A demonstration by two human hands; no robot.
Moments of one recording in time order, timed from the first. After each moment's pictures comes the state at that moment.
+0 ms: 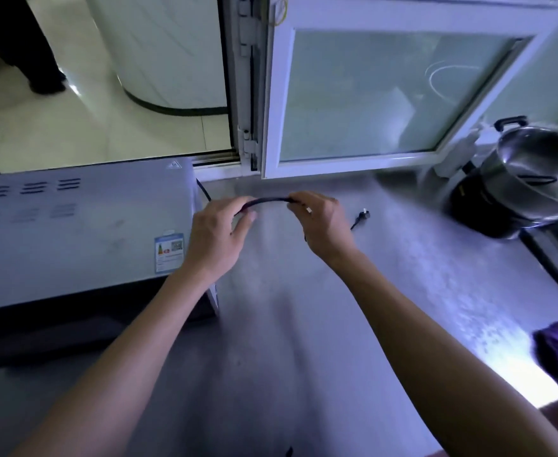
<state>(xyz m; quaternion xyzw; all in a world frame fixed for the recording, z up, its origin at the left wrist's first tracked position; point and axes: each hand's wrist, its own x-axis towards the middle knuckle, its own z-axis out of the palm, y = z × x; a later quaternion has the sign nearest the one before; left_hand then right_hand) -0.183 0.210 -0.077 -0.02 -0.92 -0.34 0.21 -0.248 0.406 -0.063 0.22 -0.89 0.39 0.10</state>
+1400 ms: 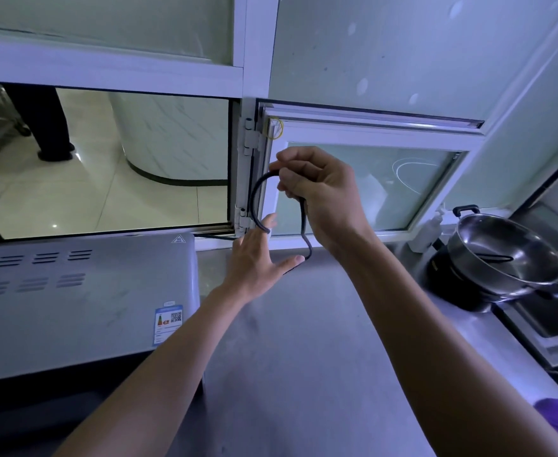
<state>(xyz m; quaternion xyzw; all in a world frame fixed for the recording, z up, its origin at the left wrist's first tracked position) -0.260 0.246 -0.039 -0.05 -0.90 -0.39 0.19 -0.253 0.368 0.136 0.24 -0.65 0.72 -0.01</state>
